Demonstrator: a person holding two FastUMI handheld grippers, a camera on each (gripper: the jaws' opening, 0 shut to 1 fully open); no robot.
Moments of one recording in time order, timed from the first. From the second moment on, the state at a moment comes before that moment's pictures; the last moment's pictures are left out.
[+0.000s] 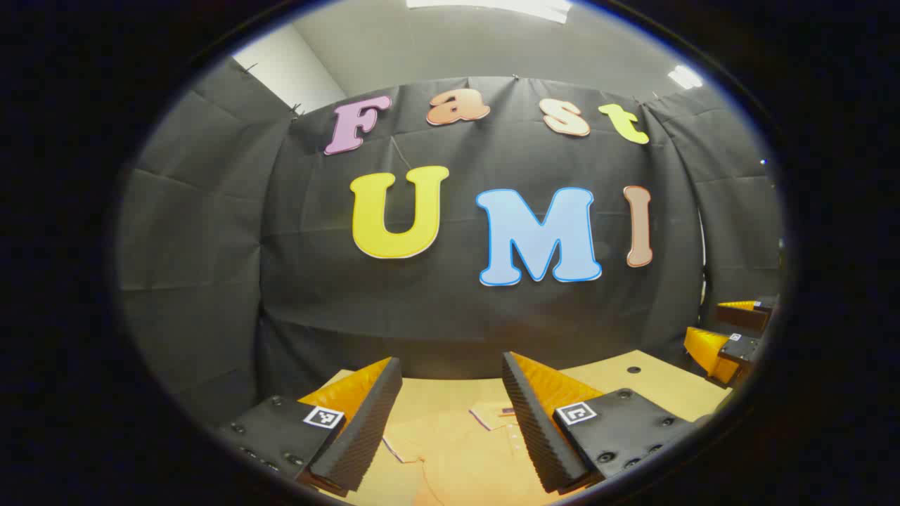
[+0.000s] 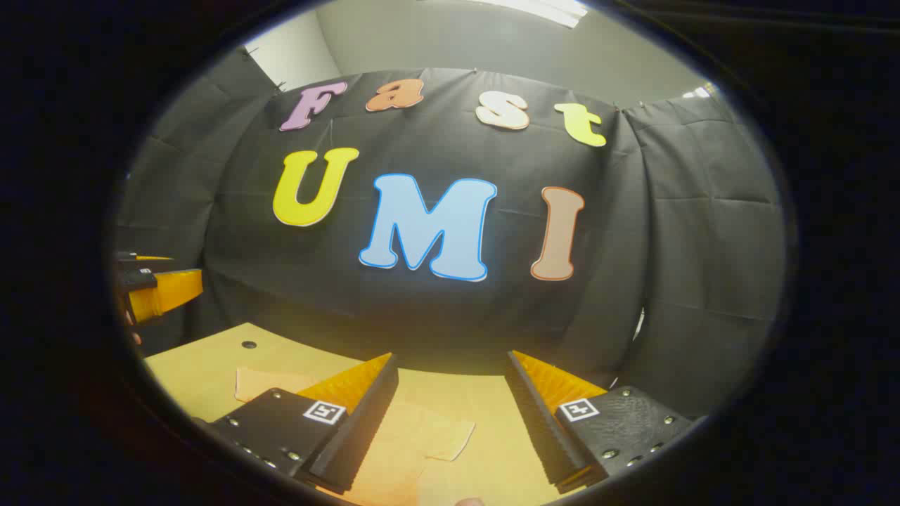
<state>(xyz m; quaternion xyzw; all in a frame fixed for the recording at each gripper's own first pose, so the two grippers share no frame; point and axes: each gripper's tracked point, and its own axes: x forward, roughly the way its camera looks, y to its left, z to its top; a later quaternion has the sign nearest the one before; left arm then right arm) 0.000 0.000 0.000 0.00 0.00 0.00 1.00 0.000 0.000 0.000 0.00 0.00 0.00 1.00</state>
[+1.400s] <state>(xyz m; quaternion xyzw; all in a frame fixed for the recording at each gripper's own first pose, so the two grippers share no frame) 0.004 0.007 -0.015 -0.02 0.02 0.02 1.00 0.027 -0.003 -0.021 0.01 0.02 0.00 1.00</state>
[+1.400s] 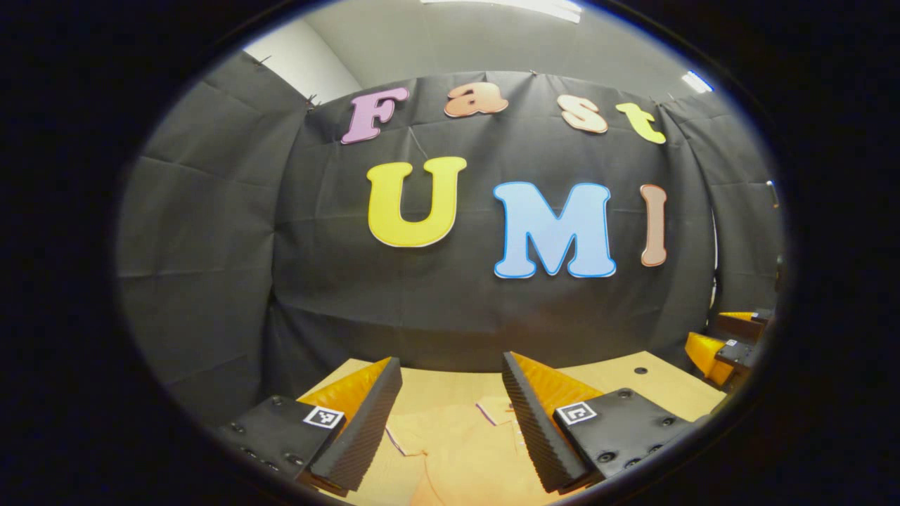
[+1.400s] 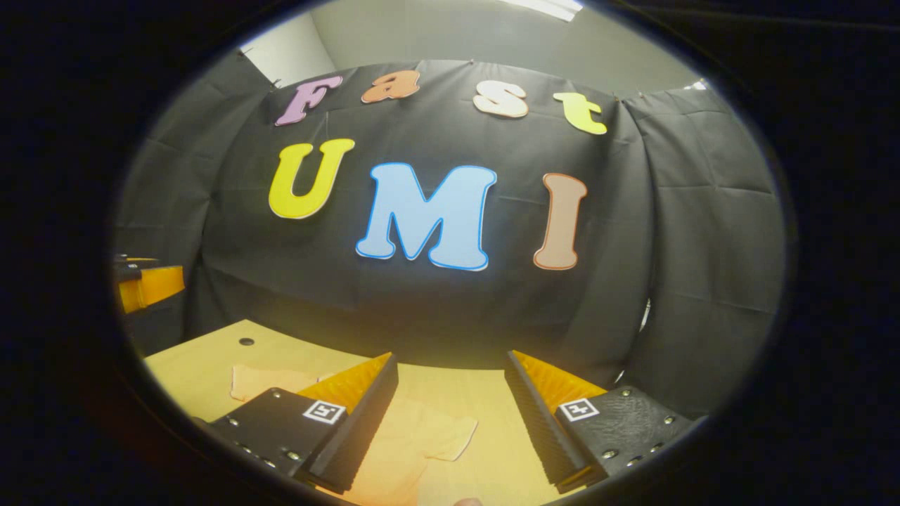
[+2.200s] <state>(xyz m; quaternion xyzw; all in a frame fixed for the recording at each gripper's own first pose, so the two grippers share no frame) 0.019 0.033 -0.040 -0.02 0.04 0.05 1.00 0.117 -0.022 -0.149 0.02 0.17 -0.02 0.98</state>
